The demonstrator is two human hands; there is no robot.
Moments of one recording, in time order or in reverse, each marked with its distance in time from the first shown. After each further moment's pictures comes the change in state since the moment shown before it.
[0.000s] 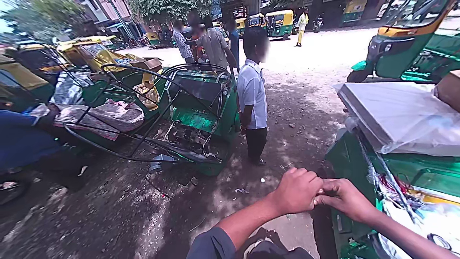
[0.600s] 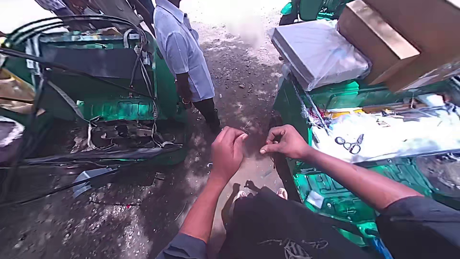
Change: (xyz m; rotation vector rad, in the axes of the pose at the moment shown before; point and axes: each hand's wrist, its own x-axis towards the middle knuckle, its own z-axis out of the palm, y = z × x) left_hand -0.029 -0.019 -0.001 -0.303 0.356 -0.302; right_hand -0.017 -0.015 0.003 0.328 0.142 0.300
